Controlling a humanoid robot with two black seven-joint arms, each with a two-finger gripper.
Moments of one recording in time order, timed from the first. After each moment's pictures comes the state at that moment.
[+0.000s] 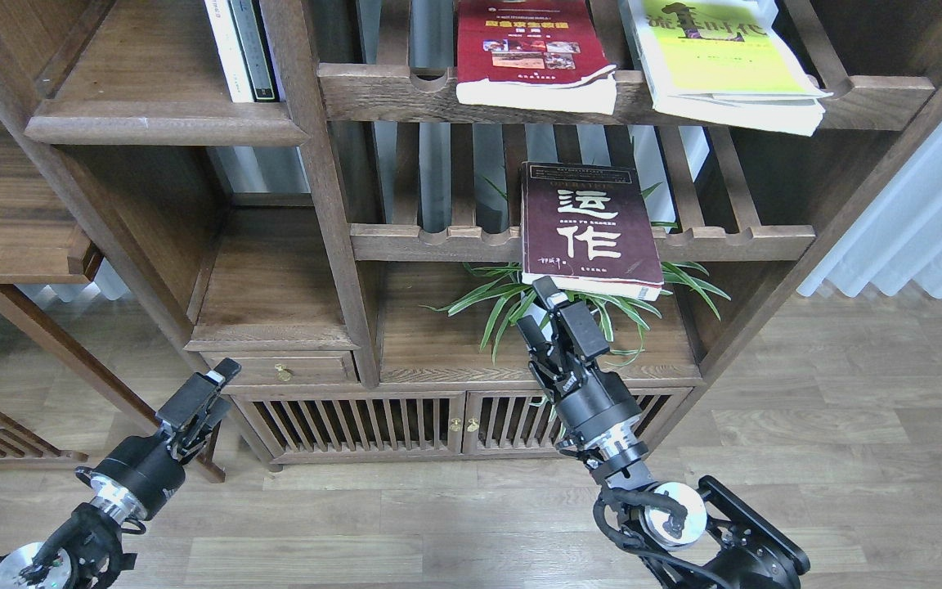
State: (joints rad) left arm 0.00 0.20 -1.29 -0.99 -0.09 -0.49 0.30; right arm 0.12 0.02 0.92 1.08 0.34 0.57 0.04
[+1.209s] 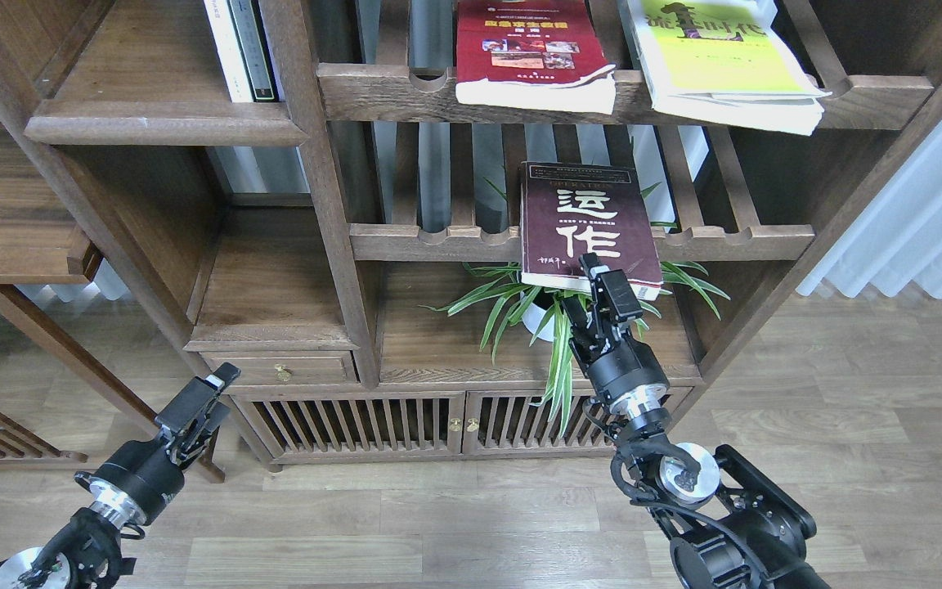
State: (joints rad) left arm 0.02 0.20 -1.29 -0.99 -0.09 -0.49 0.30; right arm 0.24 0.02 1.04 0.95 0.41 0.40 0.08
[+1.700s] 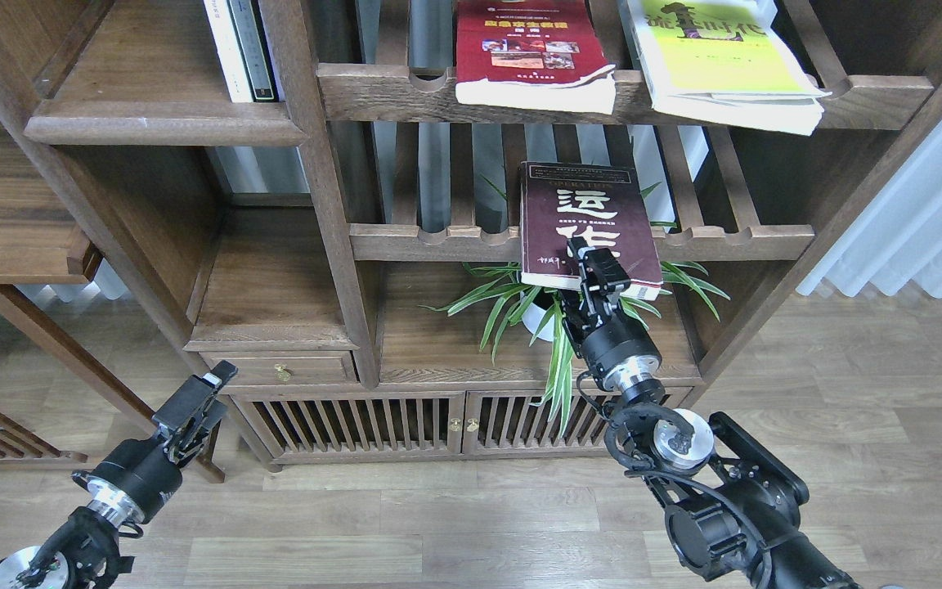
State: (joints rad) left arm 0.02 0.20 -1.30 -0.99 -0.09 -0.49 0.30; right arm 0.29 0.02 1.03 0.95 0.47 0.34 0.09
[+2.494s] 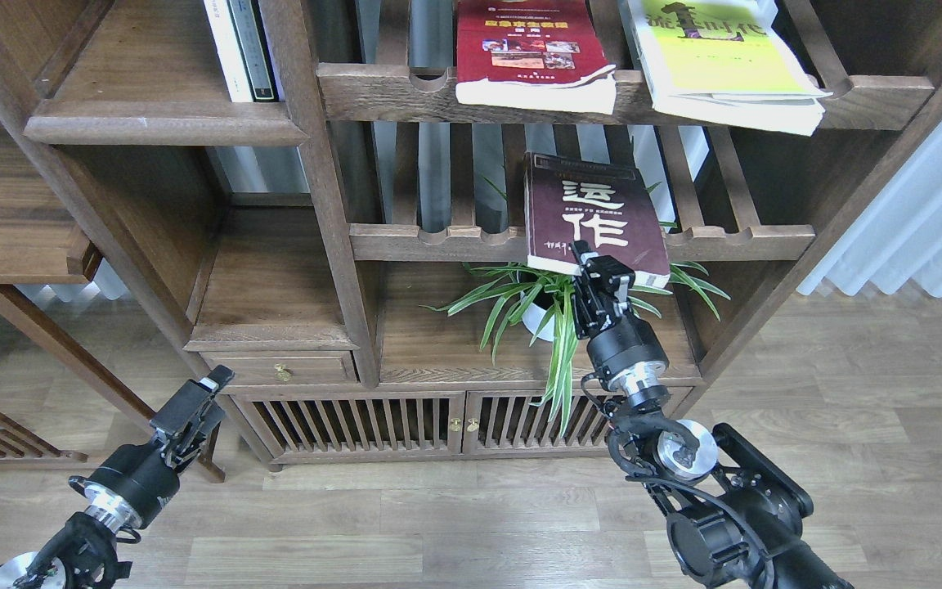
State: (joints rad) left arm 0.05 0.20 -1.31 -1.00 -0.10 -0.49 0.30; right arm 0.15 0.01 1.04 1.08 0.47 0.56 0.08
